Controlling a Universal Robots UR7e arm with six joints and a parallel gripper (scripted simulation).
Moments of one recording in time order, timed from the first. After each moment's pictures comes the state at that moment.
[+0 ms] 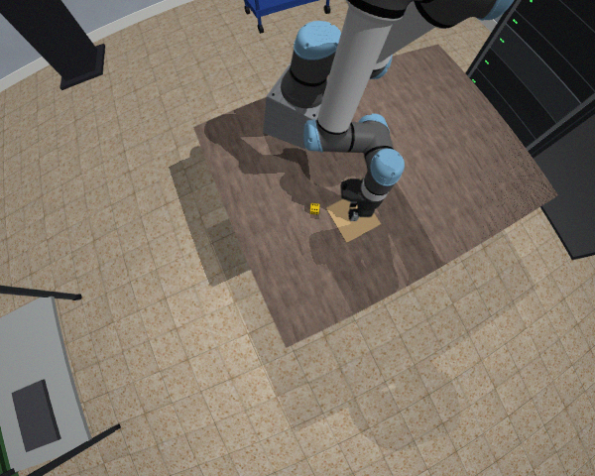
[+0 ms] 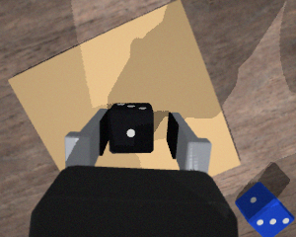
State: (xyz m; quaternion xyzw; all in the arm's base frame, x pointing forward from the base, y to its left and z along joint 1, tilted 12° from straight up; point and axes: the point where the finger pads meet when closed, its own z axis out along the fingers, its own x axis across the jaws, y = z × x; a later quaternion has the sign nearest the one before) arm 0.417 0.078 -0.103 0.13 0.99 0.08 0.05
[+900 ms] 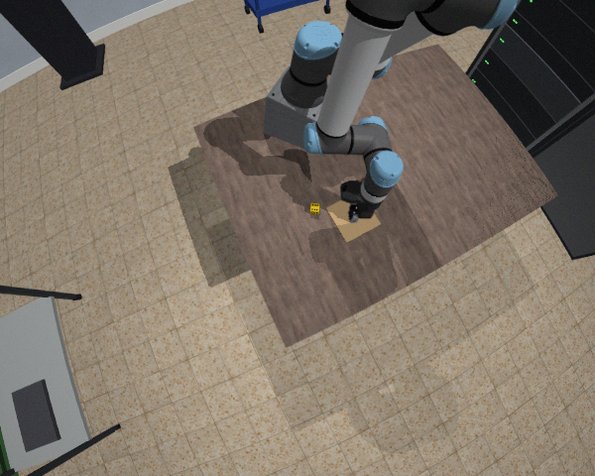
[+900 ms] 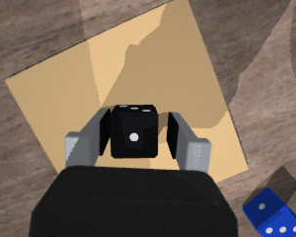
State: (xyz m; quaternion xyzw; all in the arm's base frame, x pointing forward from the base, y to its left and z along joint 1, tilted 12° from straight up) arm 0.420 0.079 -0.112 0.13 0.99 0.08 0.06
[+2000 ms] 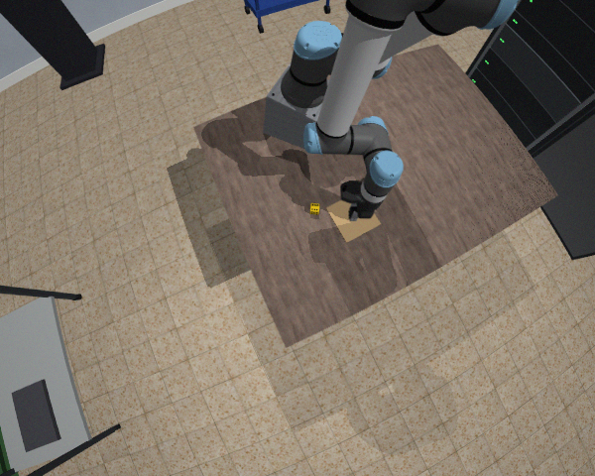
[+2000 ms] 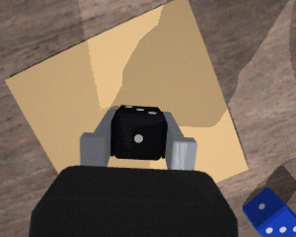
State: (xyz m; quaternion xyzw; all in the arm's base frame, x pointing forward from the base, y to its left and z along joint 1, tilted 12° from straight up) arm 0.420 0.079 -0.112 0.13 0.99 0.08 0.06
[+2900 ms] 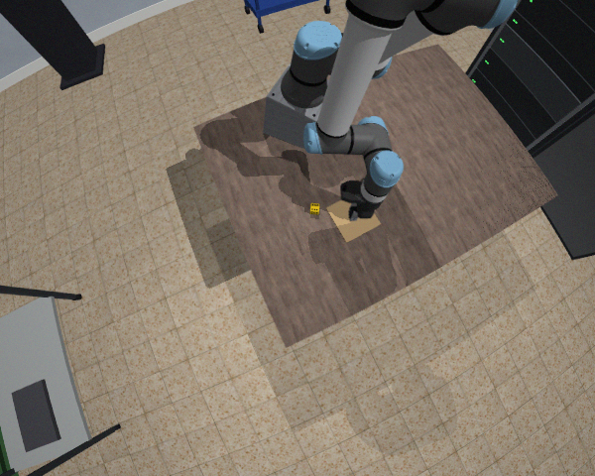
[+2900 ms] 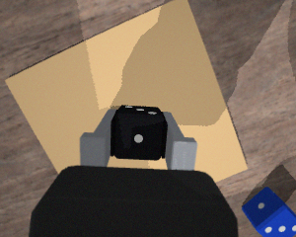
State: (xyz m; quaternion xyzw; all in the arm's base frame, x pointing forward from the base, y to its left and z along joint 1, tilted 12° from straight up) arm 0.420 0.079 -0.111 0.13 0.99 0.08 0.05
